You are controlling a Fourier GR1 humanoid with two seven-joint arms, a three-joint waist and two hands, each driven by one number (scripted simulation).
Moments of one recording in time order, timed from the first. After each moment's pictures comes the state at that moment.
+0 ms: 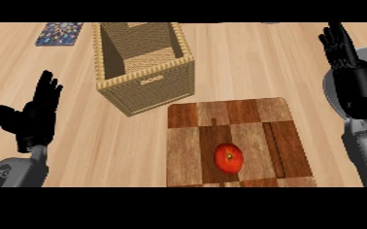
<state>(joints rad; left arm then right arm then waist) -0.14 0.45 -0.11 -1.31 0.42 0.37 -0.09 -0.32 -0.45 0.02 -1.49 -0.13 -0.09 -0.18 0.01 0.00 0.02</state>
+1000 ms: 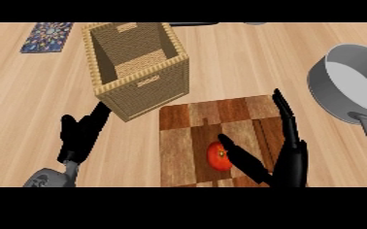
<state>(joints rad) -0.11 0.42 -0.36 -1.34 0.36 0.14 0.04 0.09 -0.08 0.44 -1.84 0.63 -0.78 0.12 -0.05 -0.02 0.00</state>
